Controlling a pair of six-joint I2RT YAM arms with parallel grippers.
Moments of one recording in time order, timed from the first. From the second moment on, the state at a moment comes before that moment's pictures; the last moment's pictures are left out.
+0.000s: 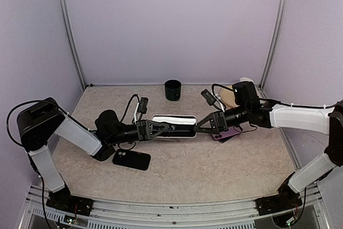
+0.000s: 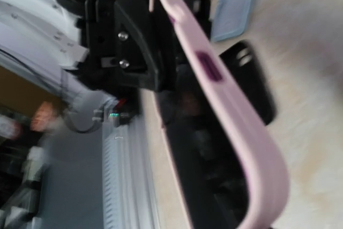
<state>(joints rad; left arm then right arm) -0.76 1.77 0.59 1.31 0.62 -0.91 0.61 1.46 0.90 0.00 -0.99 0.31</state>
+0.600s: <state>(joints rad) -0.76 1.76 0.63 1.14 0.62 -0.90 0.73 1.20 0.84 -0.07 -0.51 -0.09</state>
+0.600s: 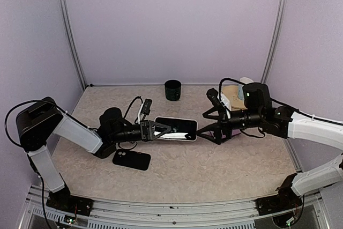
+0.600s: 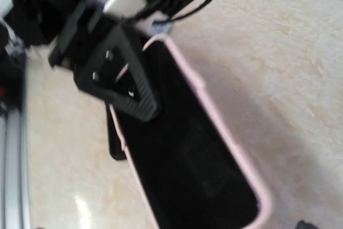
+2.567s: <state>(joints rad) -0.76 1.73 0.64 1.00 0.65 -0.91 1.09 1.59 1.04 -0.04 0.19 -0.64</state>
